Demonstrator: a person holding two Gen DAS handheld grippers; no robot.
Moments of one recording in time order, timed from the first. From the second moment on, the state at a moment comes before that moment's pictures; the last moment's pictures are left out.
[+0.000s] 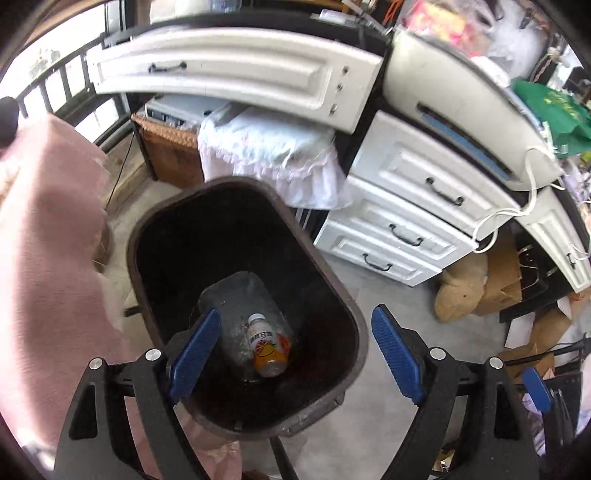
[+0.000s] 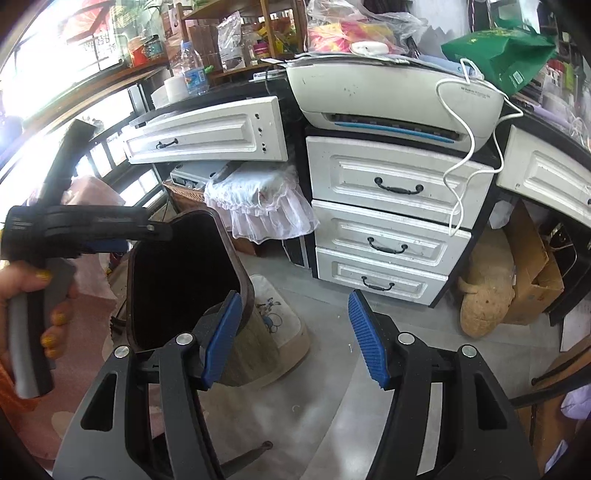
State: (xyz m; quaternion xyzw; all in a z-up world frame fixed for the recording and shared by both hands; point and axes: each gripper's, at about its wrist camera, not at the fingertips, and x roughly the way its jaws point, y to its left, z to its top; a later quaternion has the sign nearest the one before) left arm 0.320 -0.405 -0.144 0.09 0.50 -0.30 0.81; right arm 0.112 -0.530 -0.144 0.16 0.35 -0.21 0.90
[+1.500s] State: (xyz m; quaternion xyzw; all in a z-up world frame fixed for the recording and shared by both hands) left arm 0.378 -0.013 -0.086 0.01 0.56 -0.16 0.82; right arm 0.227 -0.293 -0.063 0.01 0.35 0.07 0.94
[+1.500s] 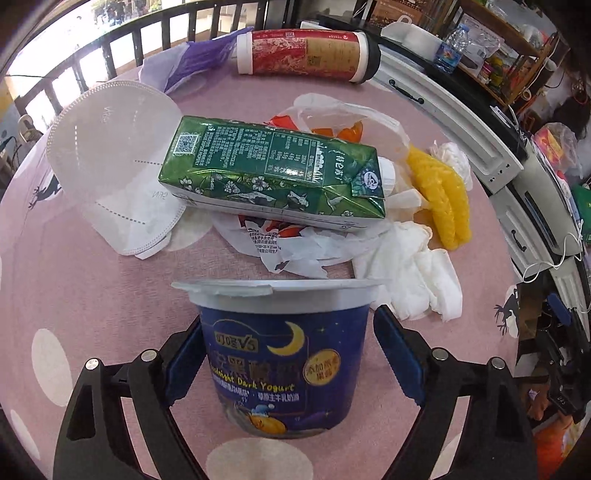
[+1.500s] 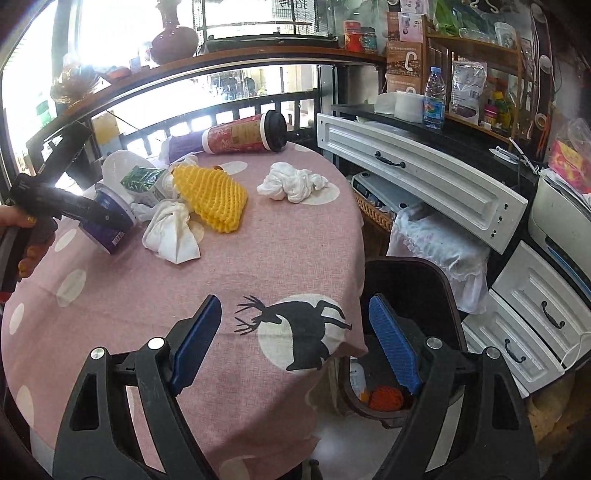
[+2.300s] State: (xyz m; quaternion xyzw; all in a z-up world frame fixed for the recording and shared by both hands) left arm 0.289 0.025 -0.049 -0.05 0.41 -0.11 0.90; right arm 0.336 -0.191 -0.051 -0.08 0.36 0.17 0.91
